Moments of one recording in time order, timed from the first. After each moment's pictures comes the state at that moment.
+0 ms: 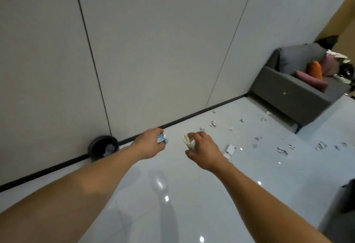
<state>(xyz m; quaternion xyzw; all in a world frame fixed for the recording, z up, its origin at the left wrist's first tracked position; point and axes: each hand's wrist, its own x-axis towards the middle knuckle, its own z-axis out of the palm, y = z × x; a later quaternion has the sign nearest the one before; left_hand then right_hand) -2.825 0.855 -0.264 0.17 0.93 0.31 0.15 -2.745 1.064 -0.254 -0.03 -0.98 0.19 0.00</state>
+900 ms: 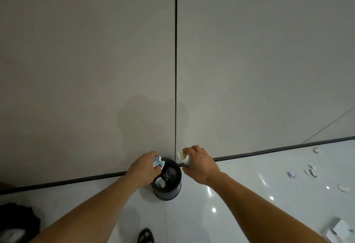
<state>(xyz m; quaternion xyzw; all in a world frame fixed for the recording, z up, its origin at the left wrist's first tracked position) -3.125 0.601 -0.348 -0.09 0.94 0.28 0.17 -3.171 0.814 -0.350 0.20 -0.94 0.21 -0.15</state>
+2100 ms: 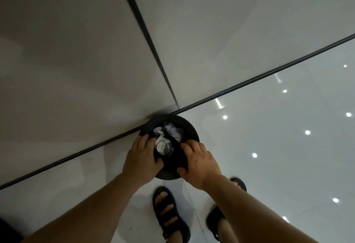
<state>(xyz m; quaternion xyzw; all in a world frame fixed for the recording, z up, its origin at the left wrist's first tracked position) -3.275 0.540 -0.845 -0.02 0.94 0.10 0.32 -3.254 0.735 -0.860 0.09 -0.91 0.23 -0.32</state>
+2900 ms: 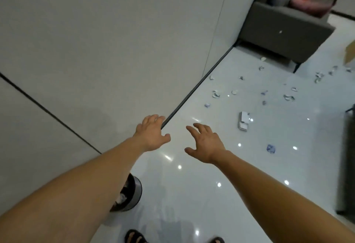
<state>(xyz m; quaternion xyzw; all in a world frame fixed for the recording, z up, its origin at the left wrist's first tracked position) -3.247 0.825 -0.352 0.33 0.91 0.10 0.22 -3.106 0.990 -0.374 -0.16 -0.97 0.12 -0.12</state>
